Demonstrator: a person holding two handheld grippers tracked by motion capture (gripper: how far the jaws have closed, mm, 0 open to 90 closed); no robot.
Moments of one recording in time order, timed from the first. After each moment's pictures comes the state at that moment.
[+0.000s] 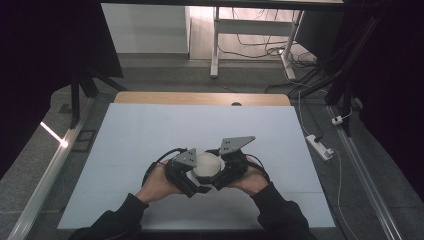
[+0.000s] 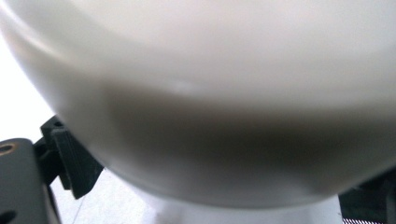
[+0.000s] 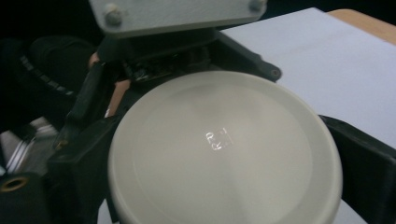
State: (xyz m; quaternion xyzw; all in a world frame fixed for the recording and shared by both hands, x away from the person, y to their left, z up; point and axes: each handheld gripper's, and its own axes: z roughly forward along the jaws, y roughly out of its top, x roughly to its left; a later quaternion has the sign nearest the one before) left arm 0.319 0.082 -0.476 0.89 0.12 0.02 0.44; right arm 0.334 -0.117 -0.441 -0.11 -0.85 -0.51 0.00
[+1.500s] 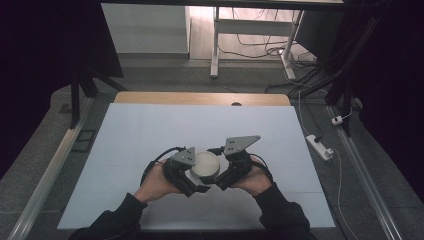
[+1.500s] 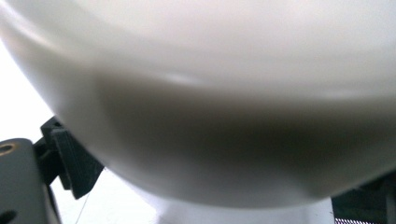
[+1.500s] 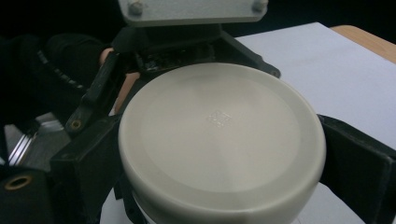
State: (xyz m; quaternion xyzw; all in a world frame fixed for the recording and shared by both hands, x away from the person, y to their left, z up) left arm 0.317 0.085 -0.470 0.89 0.11 0.02 0.44; right arm 0.333 -0.126 -0.433 -0.07 -0.85 -0.52 0.00
